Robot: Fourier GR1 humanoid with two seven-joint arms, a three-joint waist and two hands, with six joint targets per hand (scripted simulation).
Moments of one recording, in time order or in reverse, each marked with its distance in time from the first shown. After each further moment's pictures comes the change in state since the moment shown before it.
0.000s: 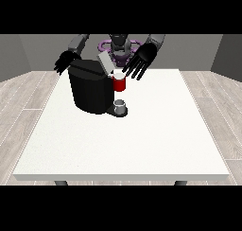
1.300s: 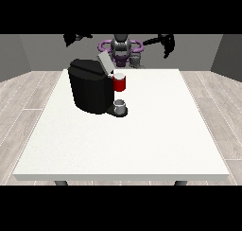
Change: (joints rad) left arm 0.452 -0.330 0.295 -0.056 0.431 -0.013 -0.089; right arm 0.154 -0.113 -0.002 -0.091 -0.044 0.132 0.053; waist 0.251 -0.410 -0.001
